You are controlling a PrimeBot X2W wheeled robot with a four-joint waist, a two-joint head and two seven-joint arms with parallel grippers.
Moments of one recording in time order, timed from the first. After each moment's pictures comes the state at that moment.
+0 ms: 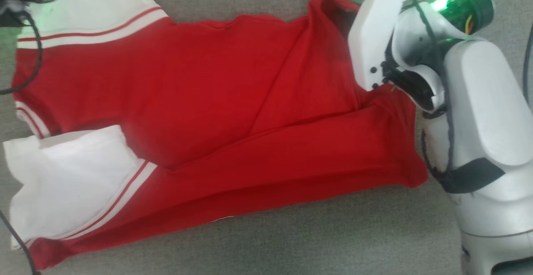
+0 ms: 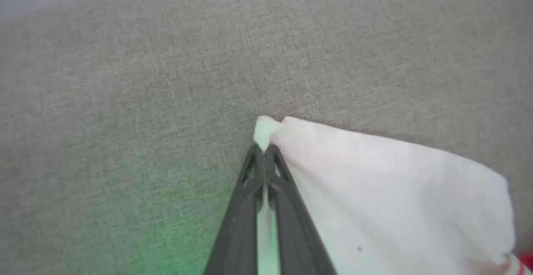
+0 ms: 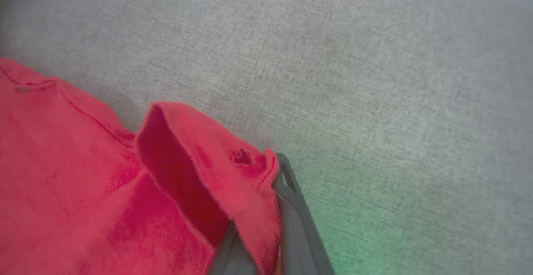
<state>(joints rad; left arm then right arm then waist) -1.44 0.56 -0.77 0.92 -1.00 -0.11 0.68 -0.89 -0.08 0.25 0.20 0.27 0.13 0.81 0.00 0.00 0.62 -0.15</state>
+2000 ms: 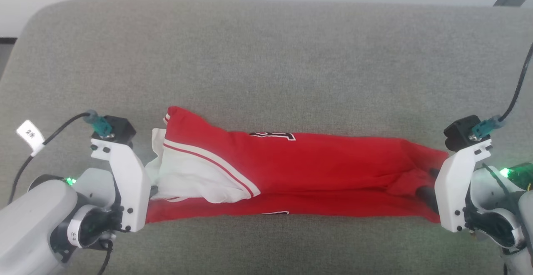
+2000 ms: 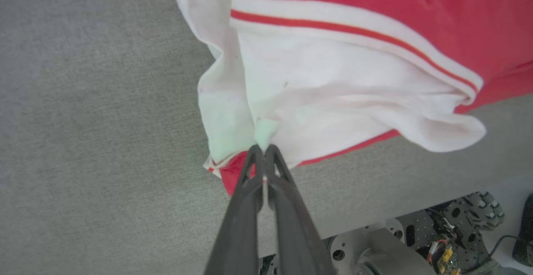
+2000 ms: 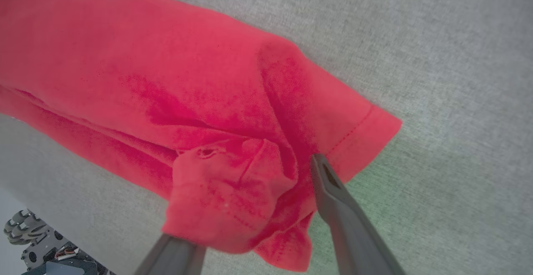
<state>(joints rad) -0.63 0.88 -0.87 -0.04 -1.18 0.32 0.71 -0.27 -0.44 0.19 0.02 0.58 0.13 0.89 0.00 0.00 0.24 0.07</state>
